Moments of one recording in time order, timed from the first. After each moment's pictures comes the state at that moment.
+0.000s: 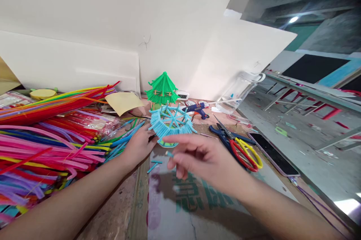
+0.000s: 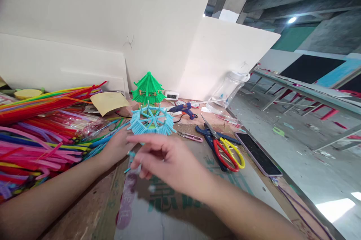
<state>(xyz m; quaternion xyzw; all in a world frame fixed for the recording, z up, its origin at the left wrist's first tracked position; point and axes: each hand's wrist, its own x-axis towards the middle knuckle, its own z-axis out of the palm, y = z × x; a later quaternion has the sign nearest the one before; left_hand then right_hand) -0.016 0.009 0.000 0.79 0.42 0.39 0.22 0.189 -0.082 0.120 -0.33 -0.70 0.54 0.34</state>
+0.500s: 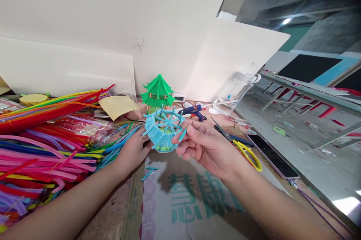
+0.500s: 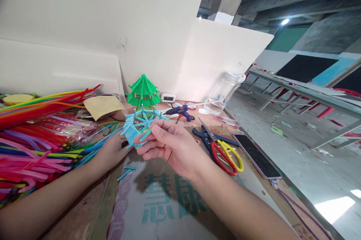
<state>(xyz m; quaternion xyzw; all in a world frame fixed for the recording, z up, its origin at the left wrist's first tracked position) -0.018 0.011 0.000 0.82 0.40 0.36 0.20 0.201 -0.049 0.126 -0.24 -0.44 0.75 0.42</state>
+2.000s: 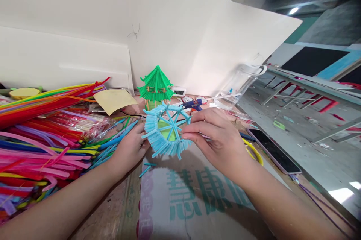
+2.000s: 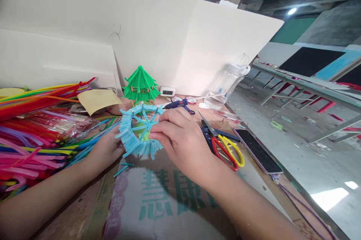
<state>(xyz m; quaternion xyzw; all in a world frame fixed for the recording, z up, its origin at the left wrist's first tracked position) -0.018 -0.001 0.006 0.84 0.41 0.33 0.13 0.228 -0.045 0.125 -0.29 -0.86 -0.09 0.40</state>
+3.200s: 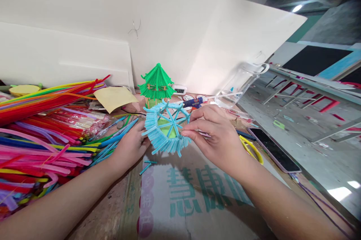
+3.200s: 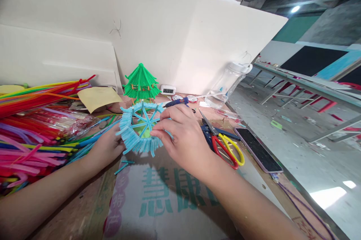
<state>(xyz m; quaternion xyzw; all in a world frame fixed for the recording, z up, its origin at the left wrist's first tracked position) -0.020 0.002 0.001 0.84 0.39 0.35 0.13 0.230 -0.039 0.118 -0.32 -0.86 -0.08 0.39</state>
